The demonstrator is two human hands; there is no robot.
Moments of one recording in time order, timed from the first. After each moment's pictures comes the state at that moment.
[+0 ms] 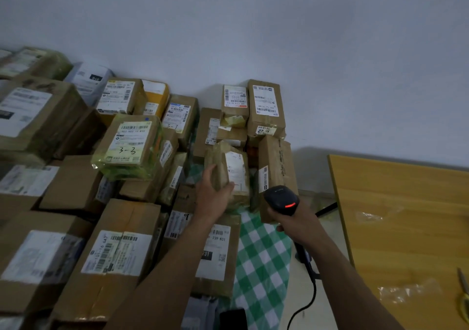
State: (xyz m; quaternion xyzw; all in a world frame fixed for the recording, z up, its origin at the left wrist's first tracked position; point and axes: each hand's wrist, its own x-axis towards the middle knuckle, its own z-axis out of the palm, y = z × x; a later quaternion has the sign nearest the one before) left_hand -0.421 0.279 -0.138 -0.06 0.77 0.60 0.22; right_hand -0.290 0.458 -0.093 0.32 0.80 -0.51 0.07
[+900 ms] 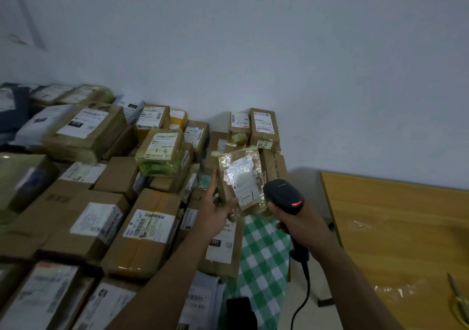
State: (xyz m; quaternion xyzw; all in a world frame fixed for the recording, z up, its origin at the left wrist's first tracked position) left_hand -0.333 0.212 -0.087 0.07 0.69 0.70 0.19; right_hand -0.211 0.392 0.004 0.22 0.78 -0.58 -0.01
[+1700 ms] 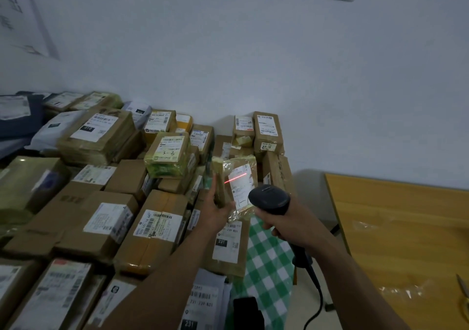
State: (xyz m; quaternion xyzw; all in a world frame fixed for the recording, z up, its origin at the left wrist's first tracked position) left_hand -0.340 0.202 -0.093 0.07 0.73 0.65 0.17; right_hand -0.214 0.362 0.030 0.16 0.84 -0.51 0.05
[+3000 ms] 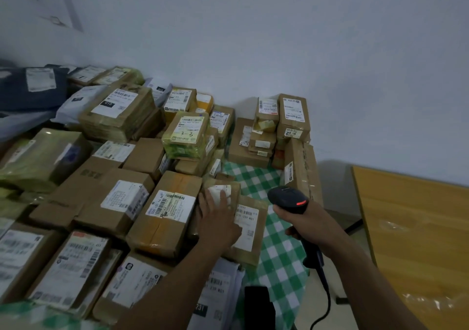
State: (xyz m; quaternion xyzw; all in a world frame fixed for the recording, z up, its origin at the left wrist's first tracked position) left_hand -0.310 0.176 -0.129 0.08 0.97 0.17 0.17; right_hand -0.229 0.371 -0.016 0.23 0.79 -0.56 0.10
